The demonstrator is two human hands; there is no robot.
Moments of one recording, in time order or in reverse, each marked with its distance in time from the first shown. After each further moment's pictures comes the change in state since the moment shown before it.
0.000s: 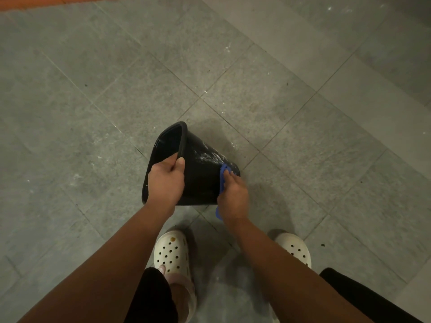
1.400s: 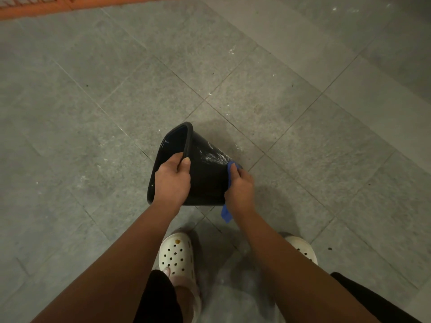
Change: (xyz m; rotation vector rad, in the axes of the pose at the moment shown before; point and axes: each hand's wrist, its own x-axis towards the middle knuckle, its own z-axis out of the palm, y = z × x) left_hand 0.005 0.001 -0.001 0.127 -0.020 0.090; right_hand 0.019 0.004 -0.003 -0.122 -0.066 0.007
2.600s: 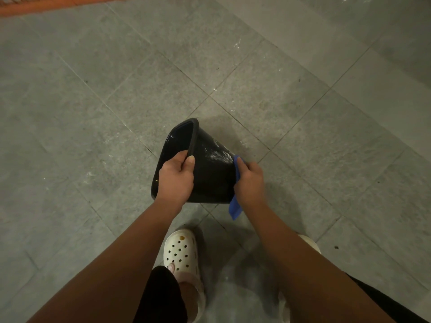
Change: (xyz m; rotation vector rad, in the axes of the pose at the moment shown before) left_hand -0.001 -0.004 -0.003 0.023 -0.046 0.043; right_hand 0.015 0.015 -0.001 0.057 0.013 -0.038
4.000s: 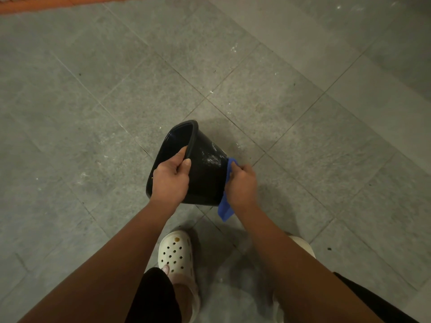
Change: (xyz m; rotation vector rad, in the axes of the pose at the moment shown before) left_hand 0.003 -0.005 -0.002 -0.051 0.017 -0.018; right_hand -0.005 -0.020 -0.009 -0.020 -0.007 0.061
